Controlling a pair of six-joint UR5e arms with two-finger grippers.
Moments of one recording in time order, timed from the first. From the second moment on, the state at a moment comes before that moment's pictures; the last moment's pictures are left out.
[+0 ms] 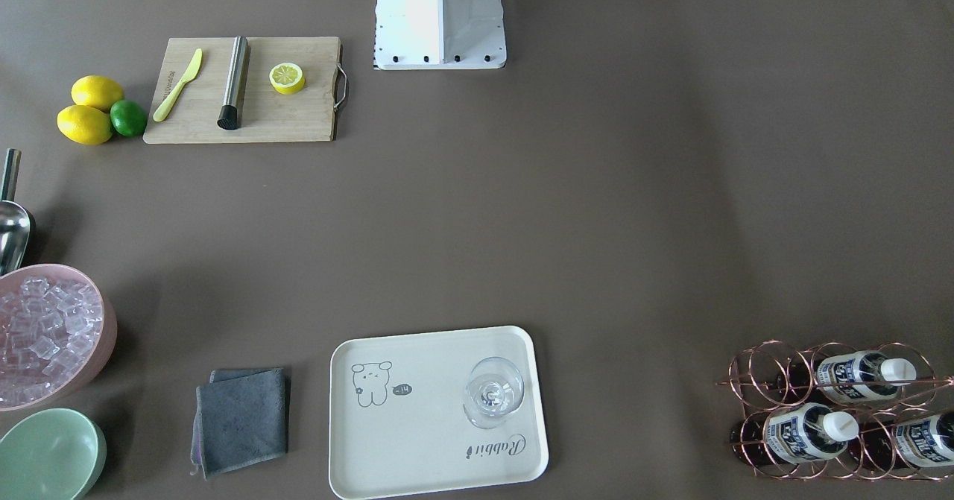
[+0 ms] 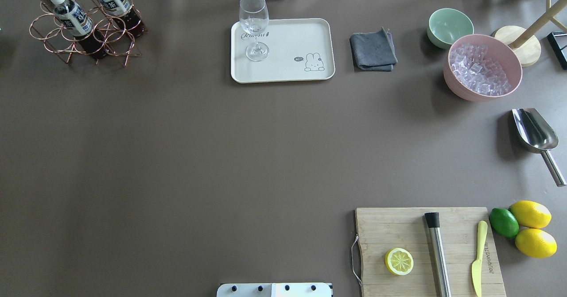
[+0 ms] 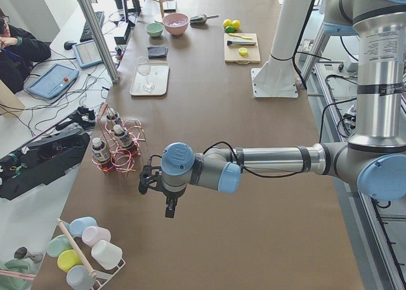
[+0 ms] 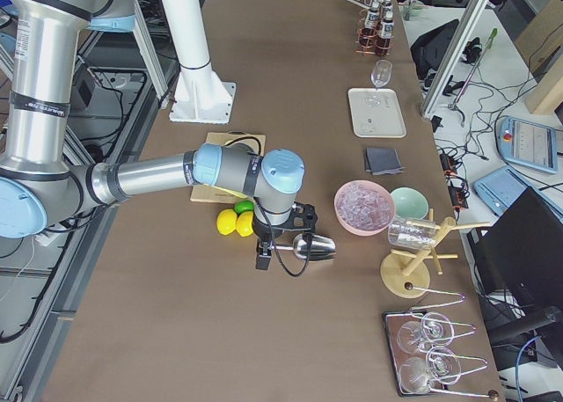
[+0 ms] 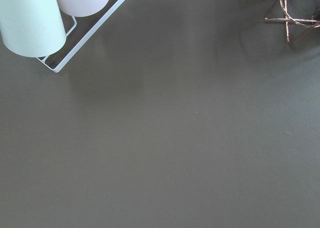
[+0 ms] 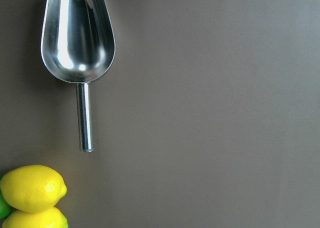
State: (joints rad) left arm -1.61 -1.50 -1.59 -1.84 -2.39 -0.10; right arm 1.57 -1.79 2.00 -1.99 2.25 -0.15
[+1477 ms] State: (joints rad) left arm -1.60 -1.52 -1.70 -1.86 -2.35 0.08; right arm 1.61 -1.83 2.01 -2.00 2.27 -0.16
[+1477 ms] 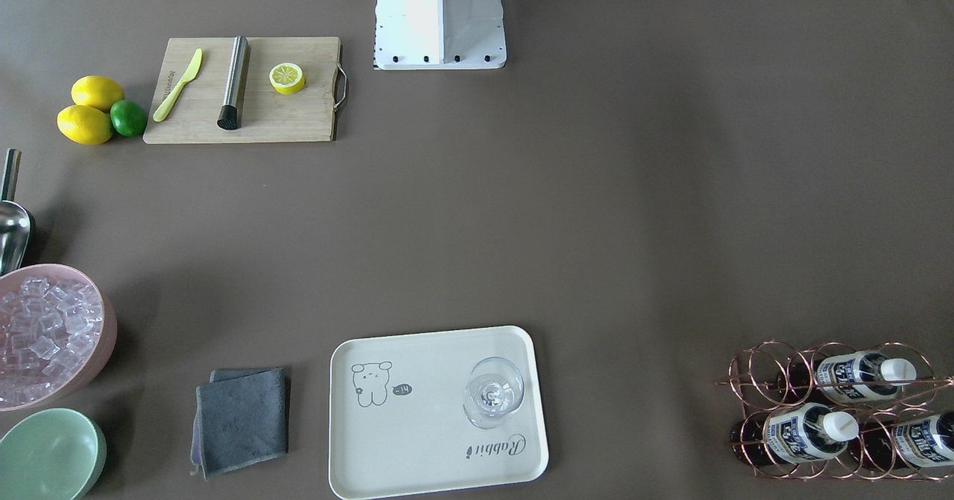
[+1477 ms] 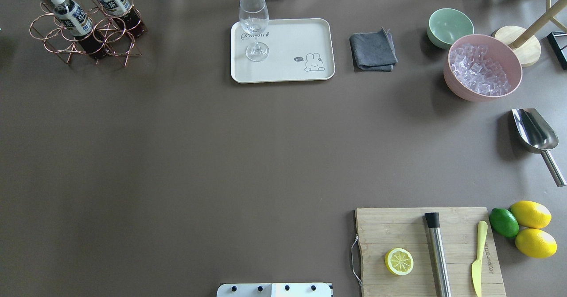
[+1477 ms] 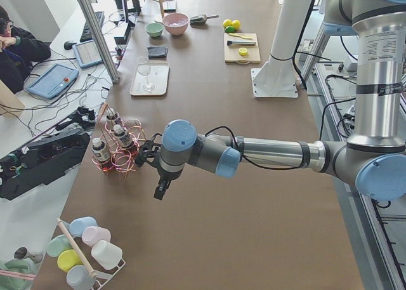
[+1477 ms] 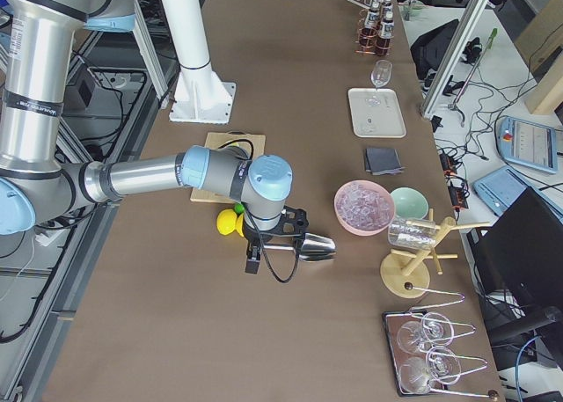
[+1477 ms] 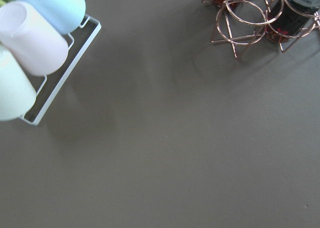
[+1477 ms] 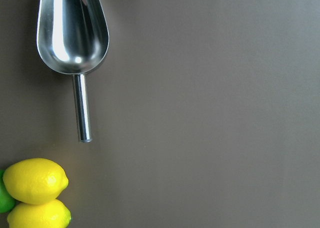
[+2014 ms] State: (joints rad) left arm -1.53 -1.76 -1.66 -1.85 -2.22 0.50; right arm 1.61 -1.82 2.01 -1.99 2.27 -0.16
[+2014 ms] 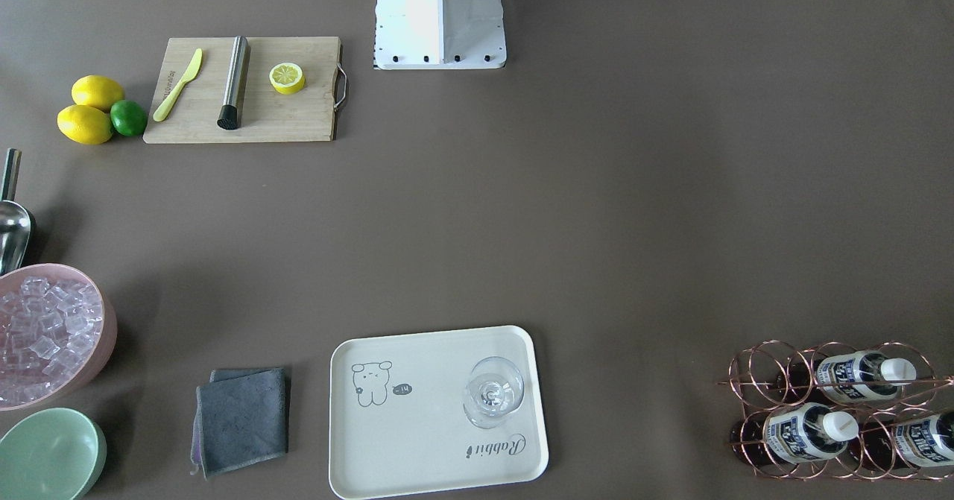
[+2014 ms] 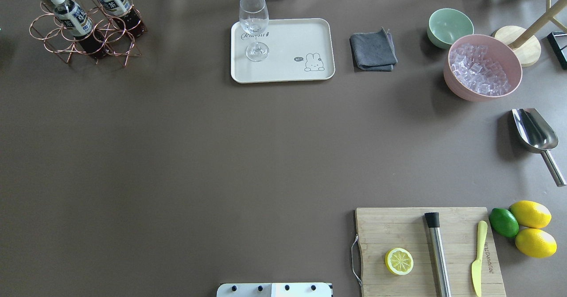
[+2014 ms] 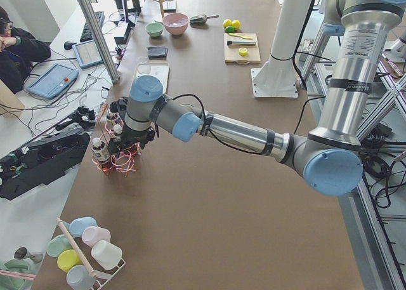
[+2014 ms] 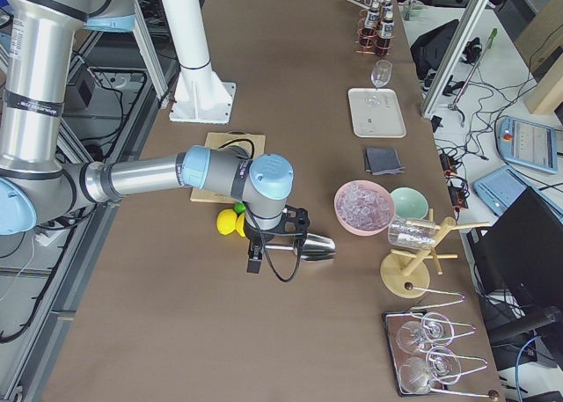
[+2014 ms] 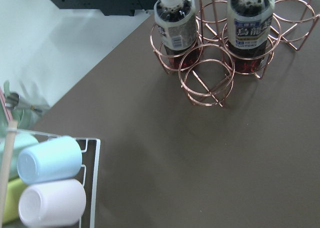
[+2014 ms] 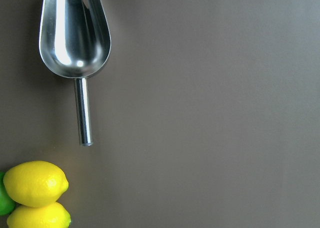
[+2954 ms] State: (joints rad) left arm -1.41 -2.18 -1.43 -1.65 -2.22 0.88; right arm 1.61 -1.81 2.01 -1.98 2.27 -0.17
